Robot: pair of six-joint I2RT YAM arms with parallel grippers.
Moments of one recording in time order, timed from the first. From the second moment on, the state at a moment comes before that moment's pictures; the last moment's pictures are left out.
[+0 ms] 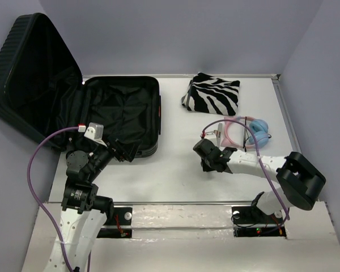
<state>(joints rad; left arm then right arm) -0.19 0.36 0.54 -0.15 0.42 -0.47 0.85 1.45 0.72 -0.38 0.39 0.60</state>
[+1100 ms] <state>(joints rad) -0.17 0.32 0.54 -0.15 0.42 -0.47 0.90 1.81 1.53 -0.16 0.15 0.45</state>
